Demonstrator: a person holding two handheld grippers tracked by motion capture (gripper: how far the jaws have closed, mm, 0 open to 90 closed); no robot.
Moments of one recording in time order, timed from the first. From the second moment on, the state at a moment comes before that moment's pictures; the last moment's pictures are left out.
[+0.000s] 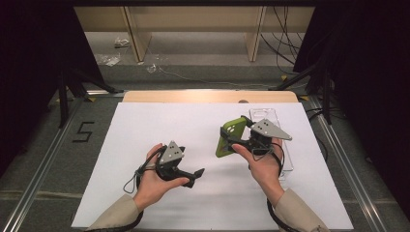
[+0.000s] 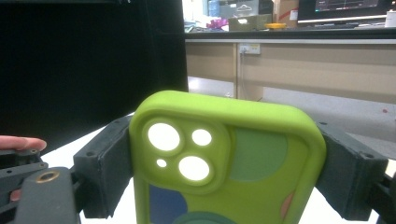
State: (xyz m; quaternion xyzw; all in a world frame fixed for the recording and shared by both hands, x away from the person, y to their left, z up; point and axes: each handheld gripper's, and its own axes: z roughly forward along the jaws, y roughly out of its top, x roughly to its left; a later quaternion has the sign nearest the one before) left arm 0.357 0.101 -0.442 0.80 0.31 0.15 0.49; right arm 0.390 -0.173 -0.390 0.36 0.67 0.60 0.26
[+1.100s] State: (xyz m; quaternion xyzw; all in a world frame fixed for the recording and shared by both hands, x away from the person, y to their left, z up) left arm 0.349 0.136 -0.448 0.80 0.31 0.16 0.49; right arm 0.393 -0.194 -0.377 0.38 0.65 0.60 0.28
